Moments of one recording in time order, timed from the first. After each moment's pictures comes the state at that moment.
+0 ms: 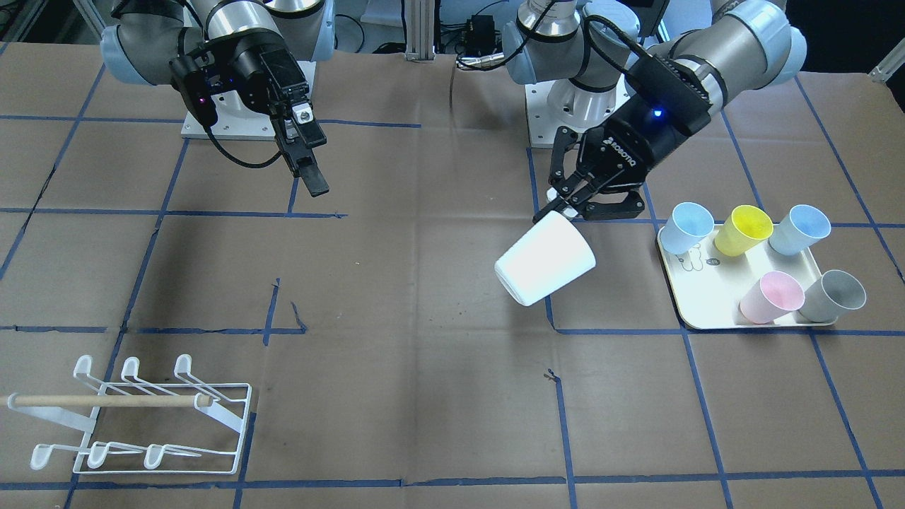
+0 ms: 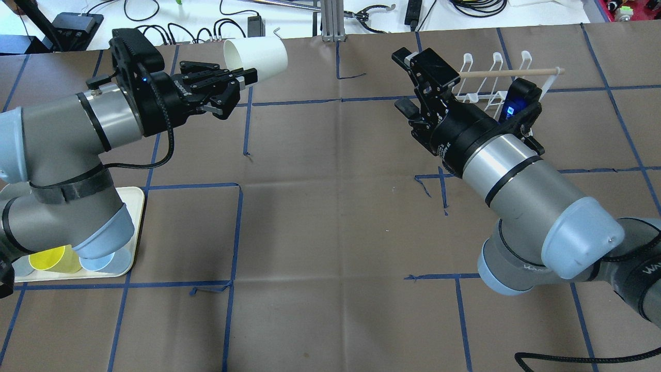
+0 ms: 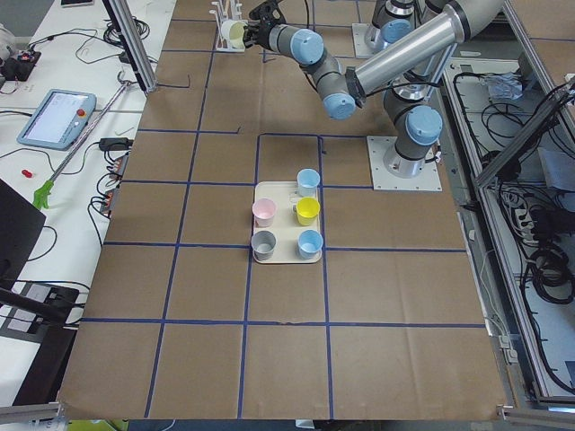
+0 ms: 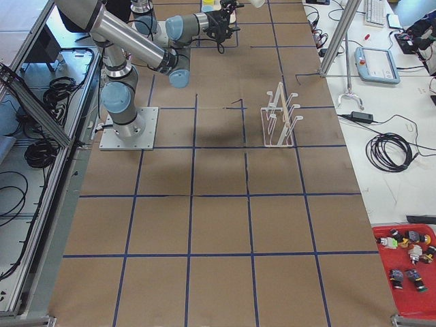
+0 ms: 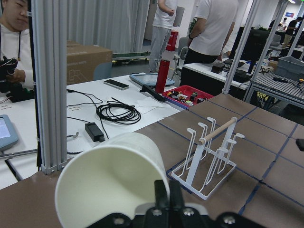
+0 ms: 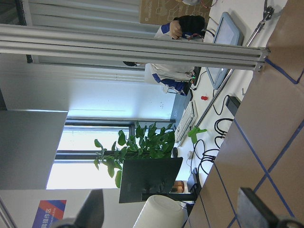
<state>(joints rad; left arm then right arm) -1.37 -1.59 -2.18 -0.03 0.51 0.47 1.60 -1.58 2.33 -3.72 -1.08 1.43</state>
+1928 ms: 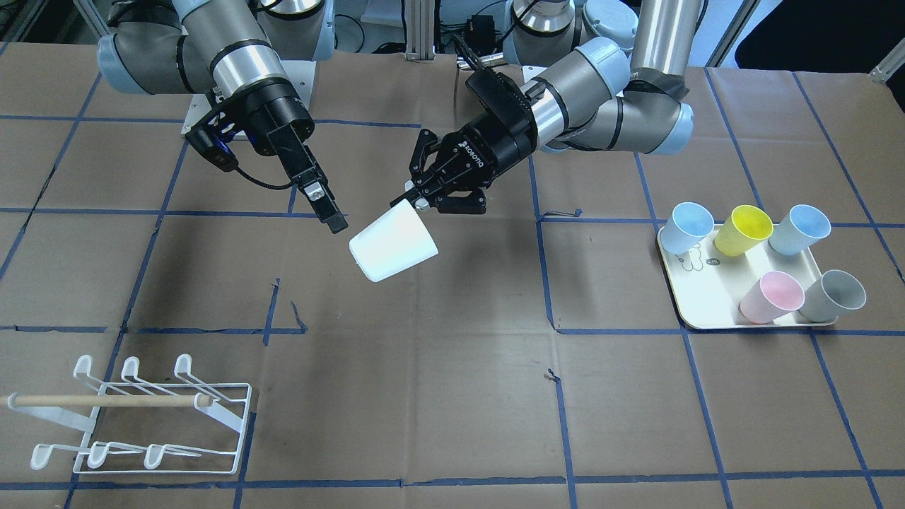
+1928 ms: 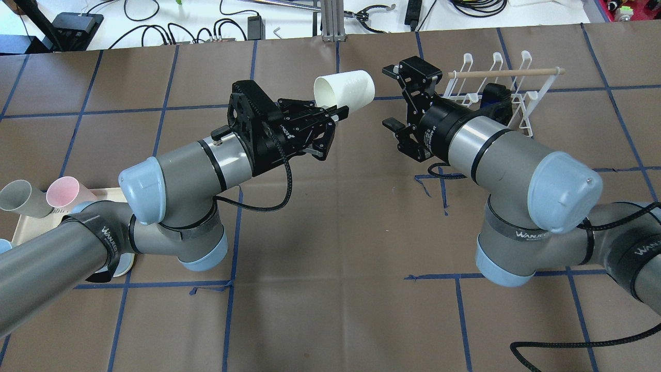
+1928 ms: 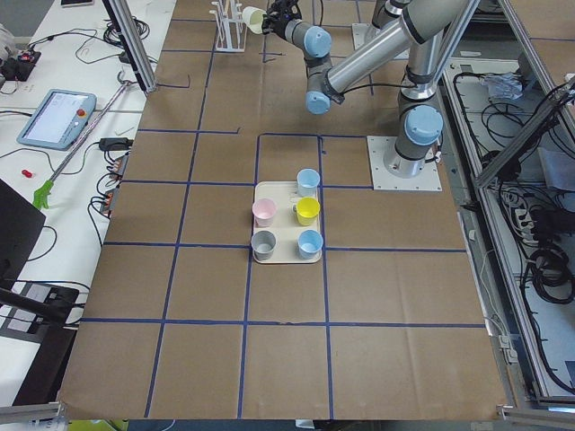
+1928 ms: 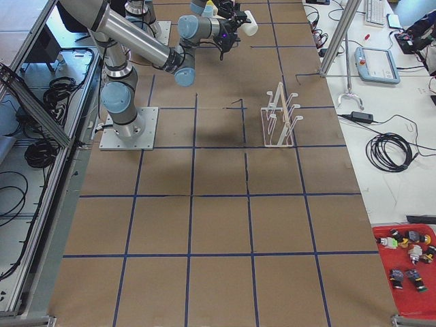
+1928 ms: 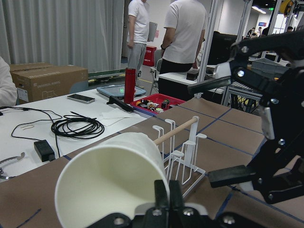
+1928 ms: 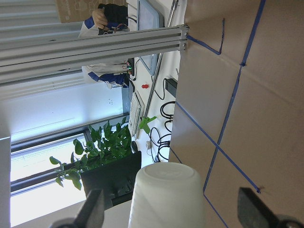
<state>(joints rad) -1.67 -1.79 -2.20 0.47 0.71 0.18 1.62 -1.54 2.27 -3.41 -1.07 1.55</state>
